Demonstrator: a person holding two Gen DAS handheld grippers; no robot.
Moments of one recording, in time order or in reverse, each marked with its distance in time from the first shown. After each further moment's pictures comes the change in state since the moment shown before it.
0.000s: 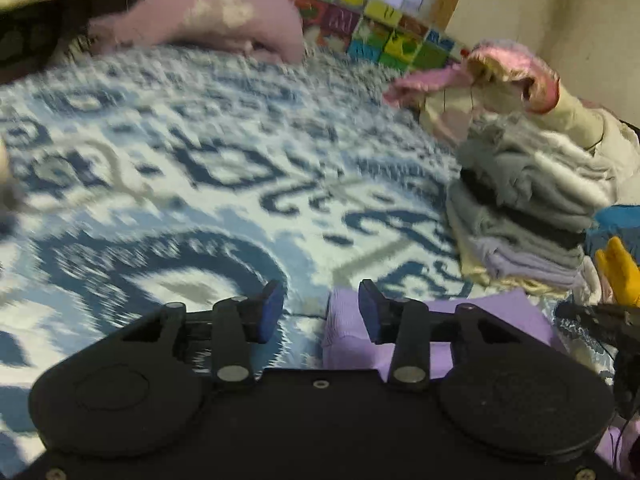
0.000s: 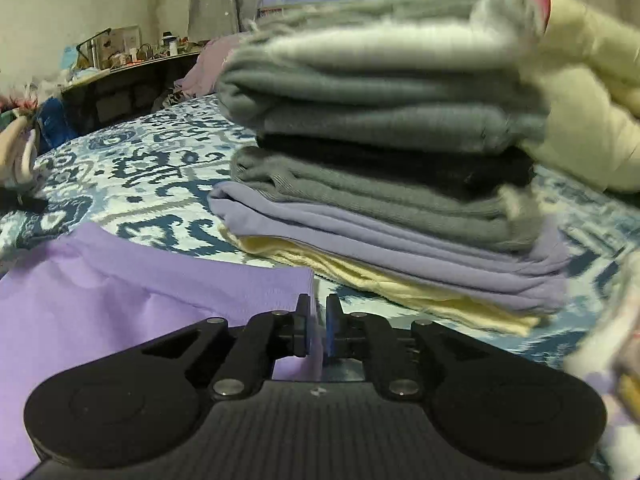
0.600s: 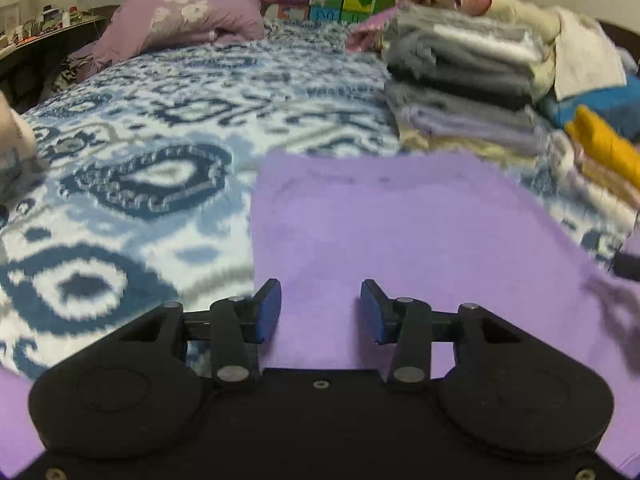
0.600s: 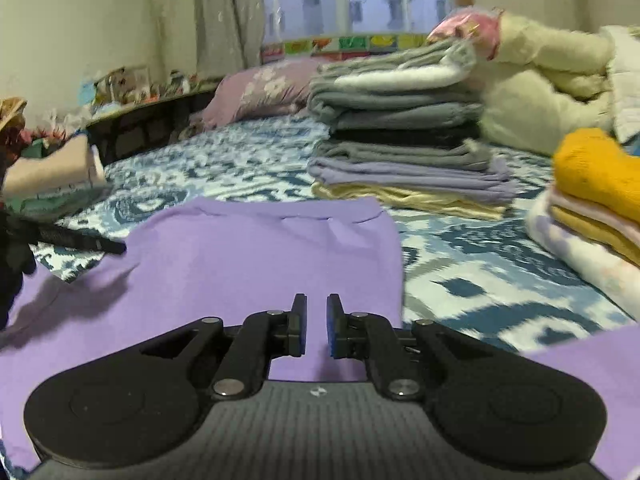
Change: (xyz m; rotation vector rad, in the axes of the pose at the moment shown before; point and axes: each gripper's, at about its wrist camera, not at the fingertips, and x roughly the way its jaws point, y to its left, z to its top) left arm -0.050 -0.068 -0.119 0.228 0.124 0.081; right arm -0.161 0.087 -0.110 0.085 -0.107 -0.030
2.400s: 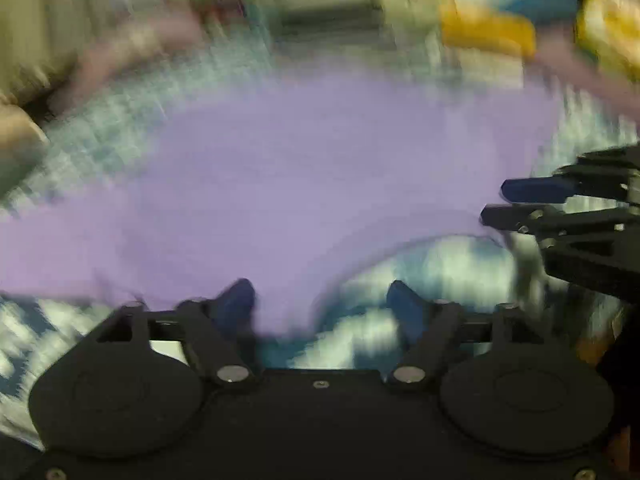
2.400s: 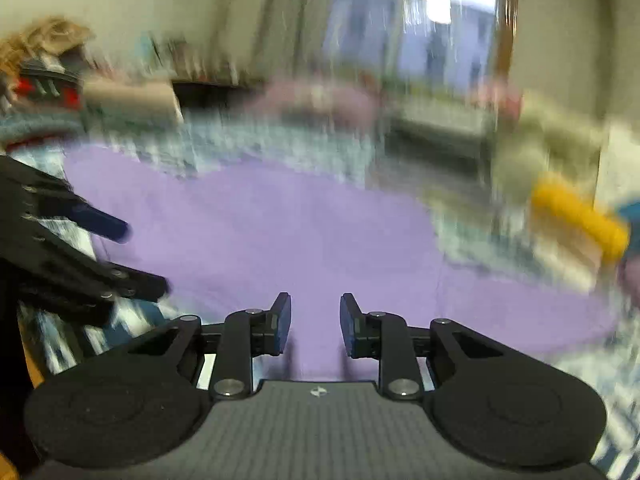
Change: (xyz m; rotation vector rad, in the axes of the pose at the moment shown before) left arm -0.124 -0.140 -0.172 0.231 -0.008 0.006; right arm -0.098 0.097 -0.110 -0.257 0.089 -0.056
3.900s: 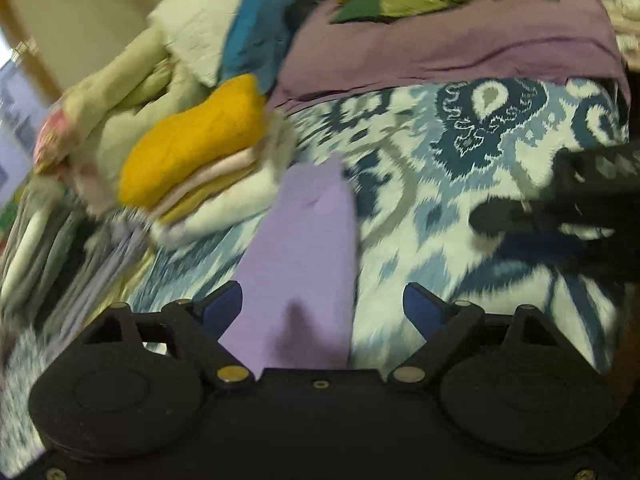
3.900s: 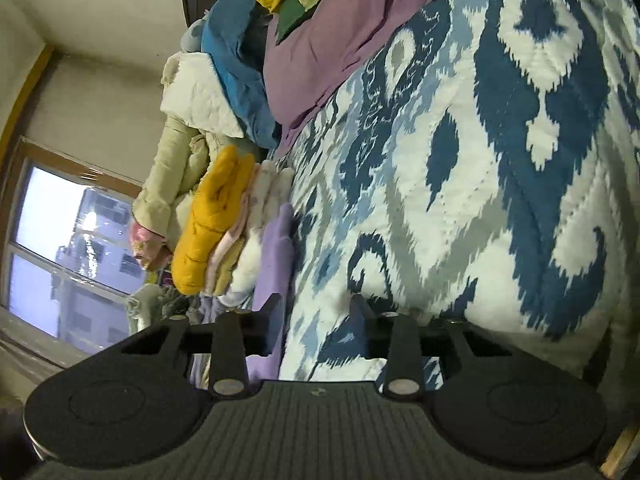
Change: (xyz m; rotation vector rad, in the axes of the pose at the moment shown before) left arm 0.105 -0.315 0.179 0.722 -0.163 -0.208; right arm -0.068 -0.266 -0.159 1.573 -0.477 -0.209
